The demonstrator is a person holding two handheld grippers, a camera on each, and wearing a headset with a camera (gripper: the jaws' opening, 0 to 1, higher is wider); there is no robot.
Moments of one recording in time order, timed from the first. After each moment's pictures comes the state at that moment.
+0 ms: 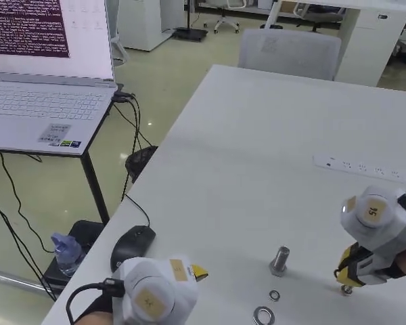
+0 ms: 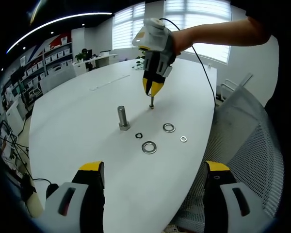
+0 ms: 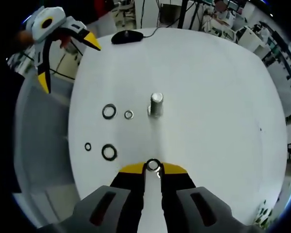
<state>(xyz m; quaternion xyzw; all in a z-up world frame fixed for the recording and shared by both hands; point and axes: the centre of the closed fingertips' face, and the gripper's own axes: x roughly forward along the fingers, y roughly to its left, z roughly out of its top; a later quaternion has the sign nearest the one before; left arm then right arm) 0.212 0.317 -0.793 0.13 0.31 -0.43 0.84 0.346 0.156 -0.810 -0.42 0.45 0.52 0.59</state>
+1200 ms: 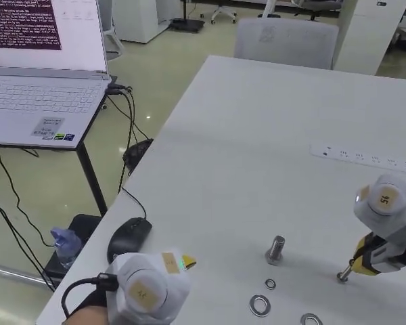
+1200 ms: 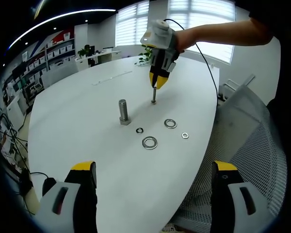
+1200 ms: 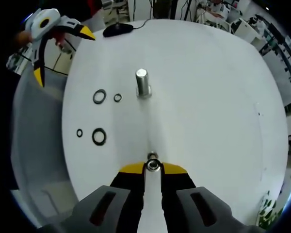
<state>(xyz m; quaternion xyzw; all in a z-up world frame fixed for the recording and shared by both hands) 0.216 0.319 -0.804 0.12 0.33 -0.42 0.84 0.356 0.127 -0.818 -0.41 0.47 0.50 0.59</state>
